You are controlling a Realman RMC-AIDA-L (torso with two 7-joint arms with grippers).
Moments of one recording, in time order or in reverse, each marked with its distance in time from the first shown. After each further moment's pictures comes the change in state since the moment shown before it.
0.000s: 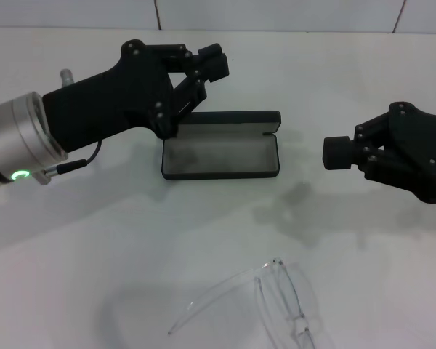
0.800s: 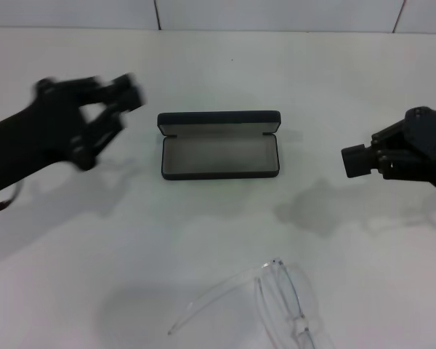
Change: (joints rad) left arm 0.199 0.011 -0.101 0.104 0.051 0.012 -0.005; right arm 0.024 -0.057 -0.001 -0.235 -0.169 0.006 0.389
